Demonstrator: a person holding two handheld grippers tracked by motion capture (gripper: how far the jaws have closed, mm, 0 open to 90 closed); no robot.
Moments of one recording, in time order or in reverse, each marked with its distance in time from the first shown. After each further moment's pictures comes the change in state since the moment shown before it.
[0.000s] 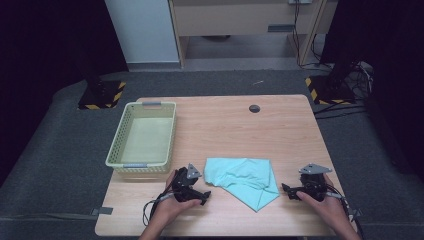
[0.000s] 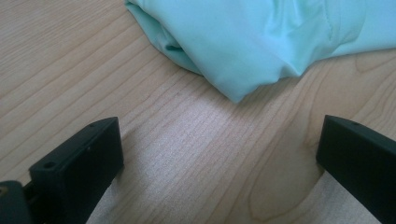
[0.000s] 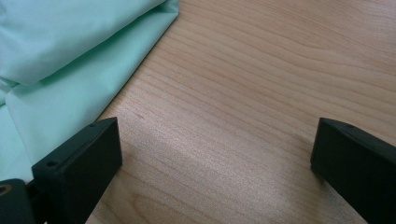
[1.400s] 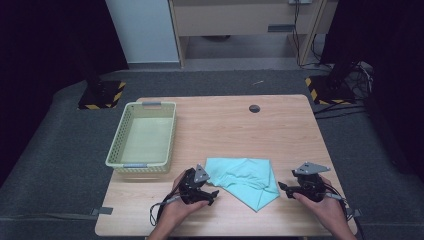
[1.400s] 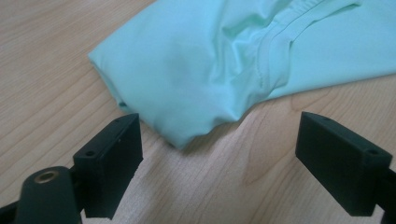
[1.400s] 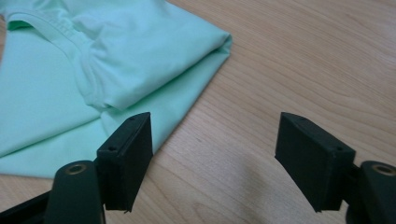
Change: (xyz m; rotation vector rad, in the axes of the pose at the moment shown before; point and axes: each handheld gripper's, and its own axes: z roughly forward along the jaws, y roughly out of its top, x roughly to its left) left arm -0.028 0.019 -0.007 -0.081 -0.015 0.071; right arm 0.023 0.023 -0.023 -0.026 0.079 -0.083
